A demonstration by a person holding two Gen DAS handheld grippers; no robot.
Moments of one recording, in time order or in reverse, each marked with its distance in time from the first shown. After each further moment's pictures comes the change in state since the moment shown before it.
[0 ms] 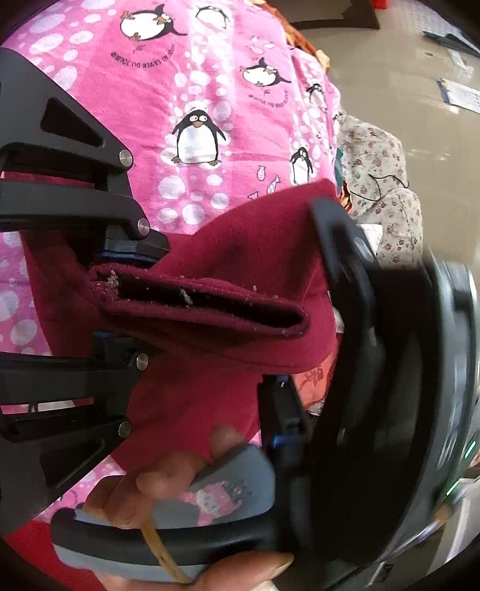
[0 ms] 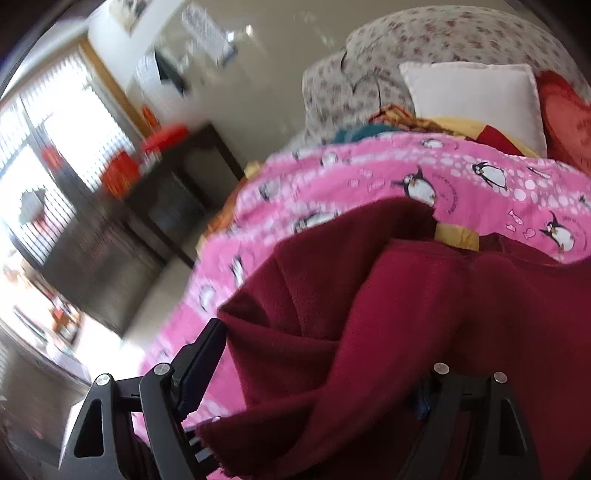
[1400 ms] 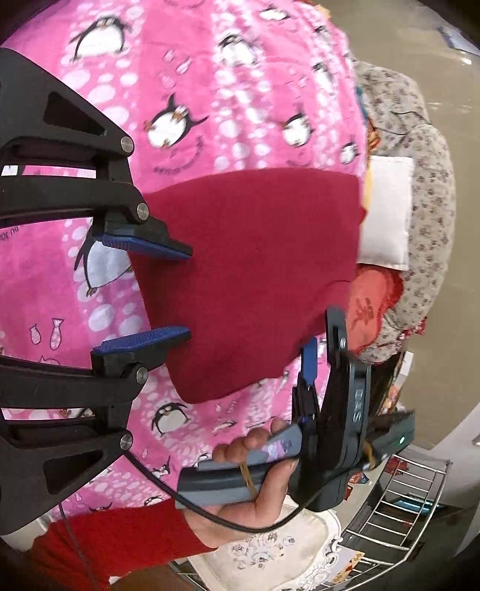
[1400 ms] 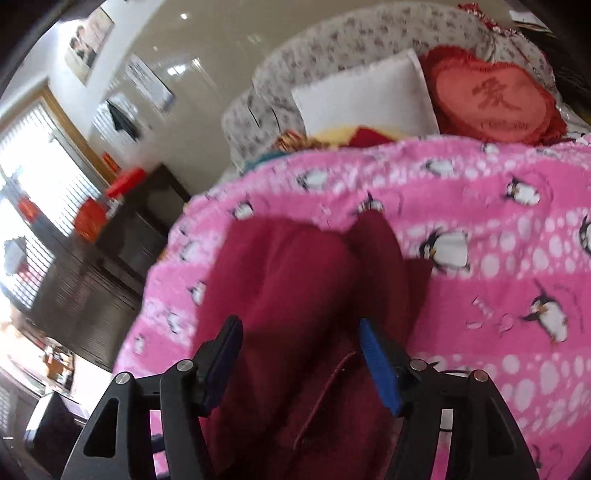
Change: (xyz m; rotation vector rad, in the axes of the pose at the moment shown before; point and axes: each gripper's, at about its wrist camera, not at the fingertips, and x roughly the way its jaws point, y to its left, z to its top) left arm -0.005 -0.102 -0.037 0.061 0.202 -0.138; right arm -0.108 -0.175 -0.045 0.172 -0.094 -0.082
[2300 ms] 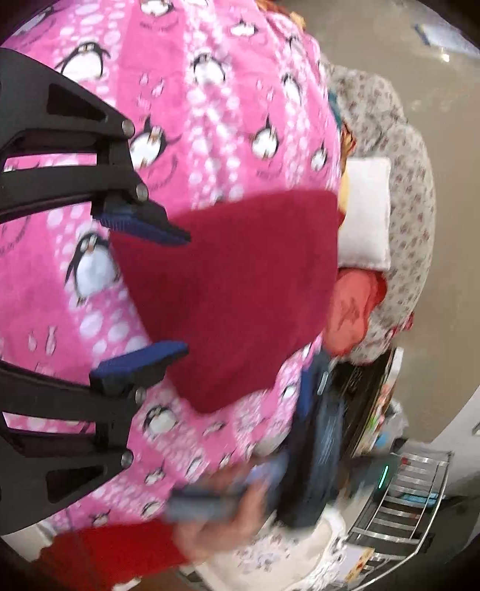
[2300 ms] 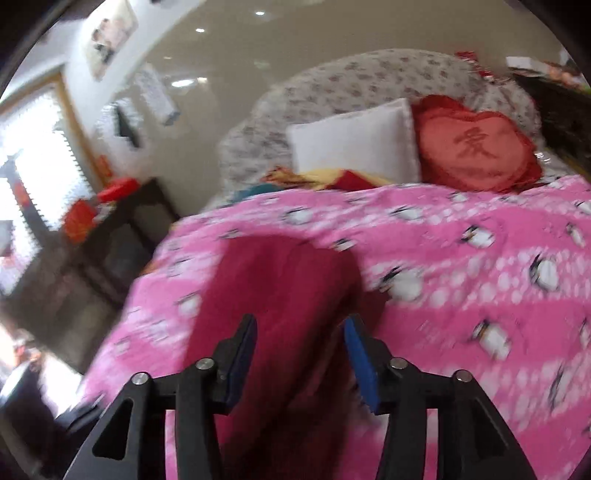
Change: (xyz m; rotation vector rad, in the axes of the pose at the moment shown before) left arm -0.029 -0.011 0.011 0.052 -0.083 0.068; right arm -0.073 0.002 -0.020 -0.090 -0.130 -0.038
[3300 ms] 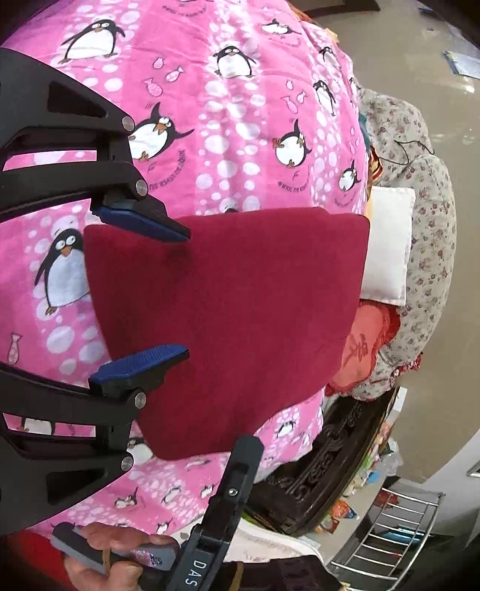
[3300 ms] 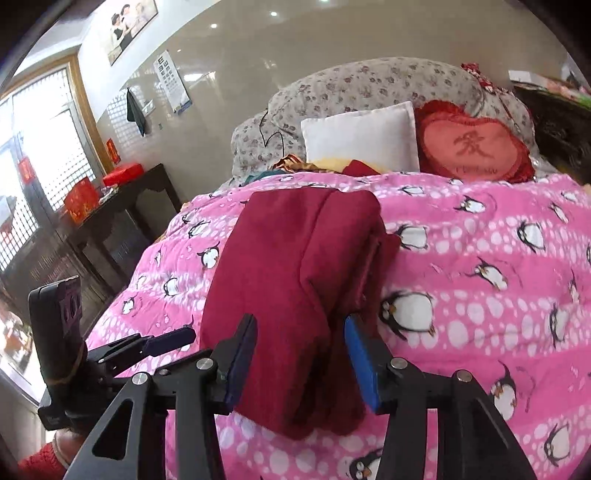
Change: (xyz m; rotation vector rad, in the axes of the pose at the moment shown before) left arm 0.043 0.009 0.003 -0.100 0.050 0.079; right arm -0.011 0.033 -0.059 -0.067 -0.023 -0.092
